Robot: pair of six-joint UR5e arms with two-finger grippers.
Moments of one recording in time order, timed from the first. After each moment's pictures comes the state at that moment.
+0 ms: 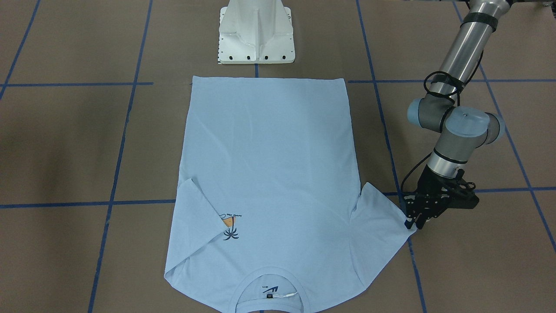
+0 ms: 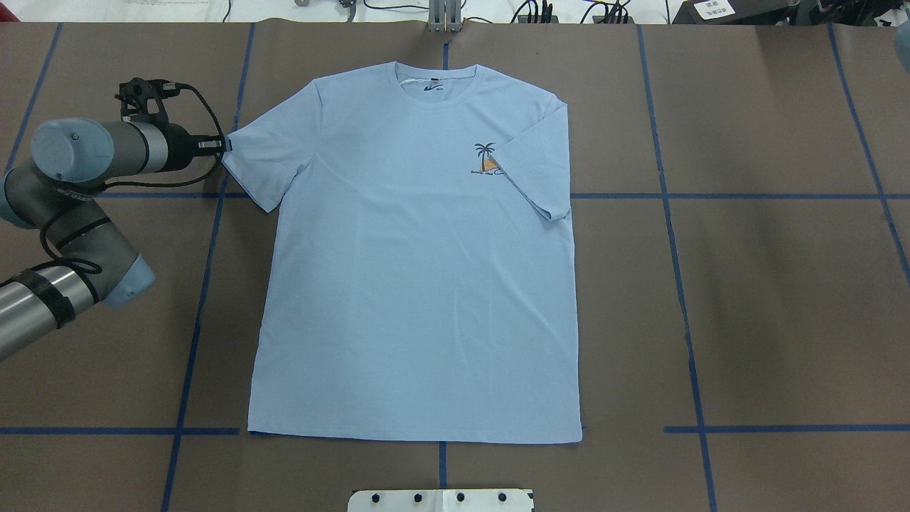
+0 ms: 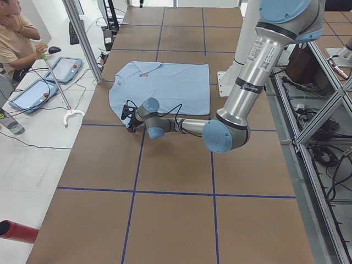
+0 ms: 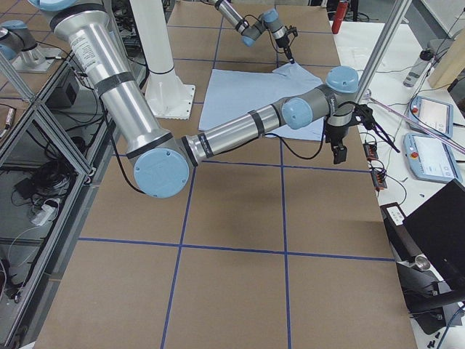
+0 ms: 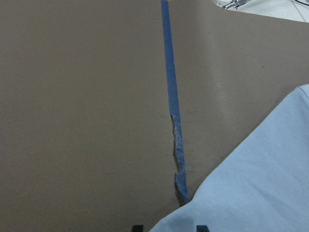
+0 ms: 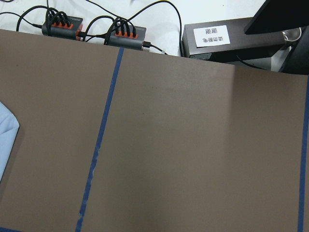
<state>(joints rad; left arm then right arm) -0.85 -2.01 -1.10 -2.69 -1.72 -1.10 1.38 -1.08 1.50 -1.50 2.28 0.31</state>
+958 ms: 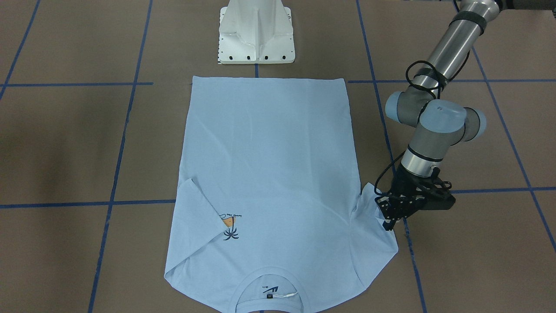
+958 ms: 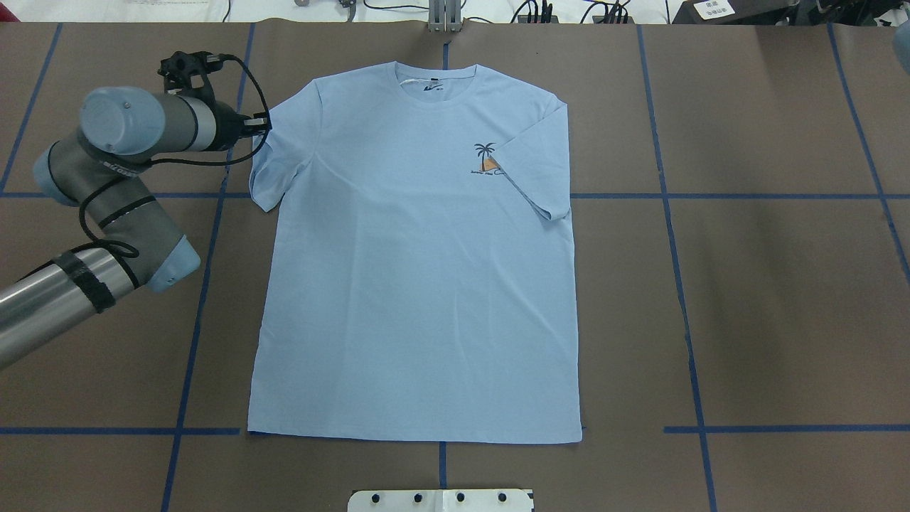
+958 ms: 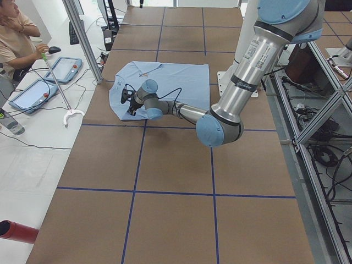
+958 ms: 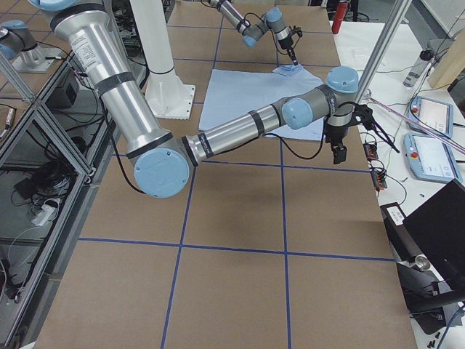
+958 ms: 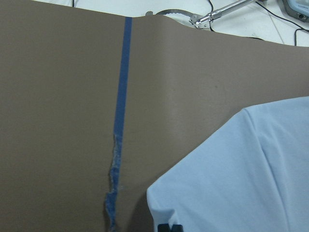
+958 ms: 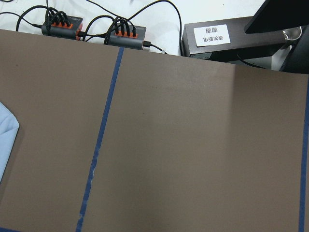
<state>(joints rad) -0.81 -2.13 -1.24 -2.44 -1.71 -1.24 1.38 -1.08 1.50 -1.50 2.28 0.32</state>
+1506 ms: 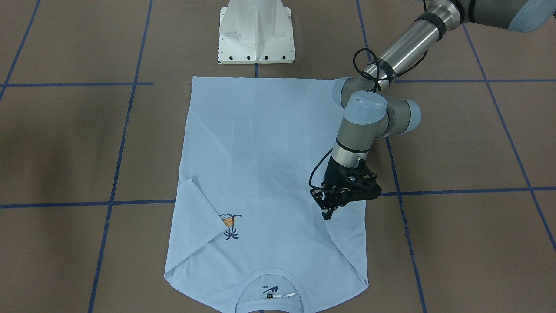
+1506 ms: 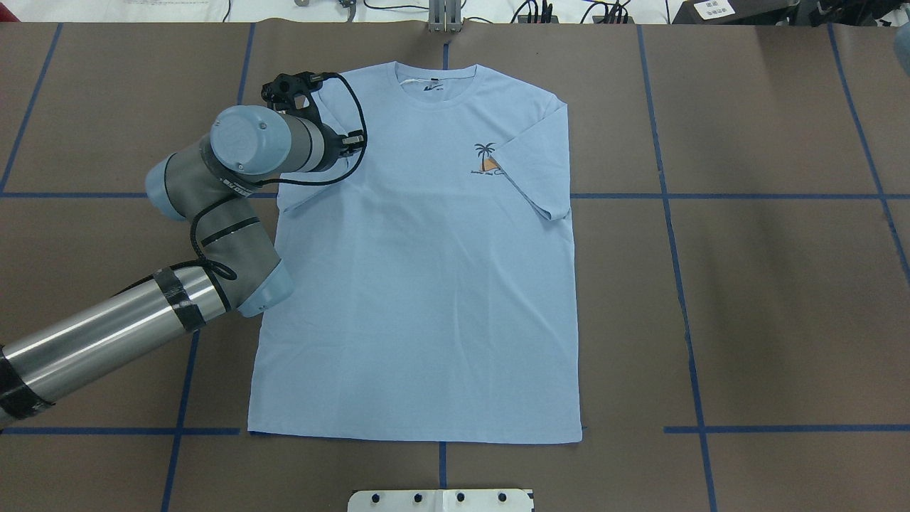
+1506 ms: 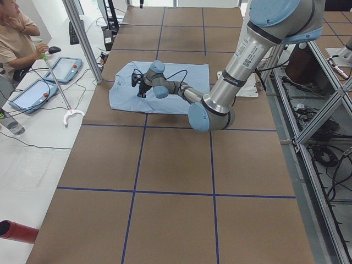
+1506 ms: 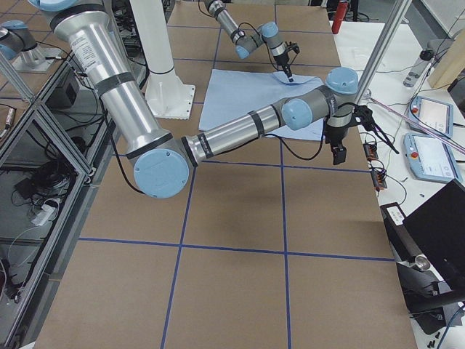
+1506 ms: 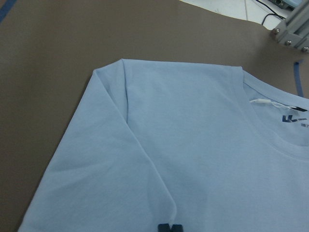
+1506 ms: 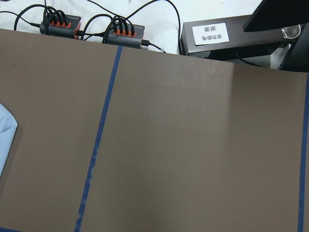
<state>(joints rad) -0.69 -2.27 -1.23 -2.29 -1.62 -1.37 1.38 -1.08 1.50 -1.50 2.28 0.32</state>
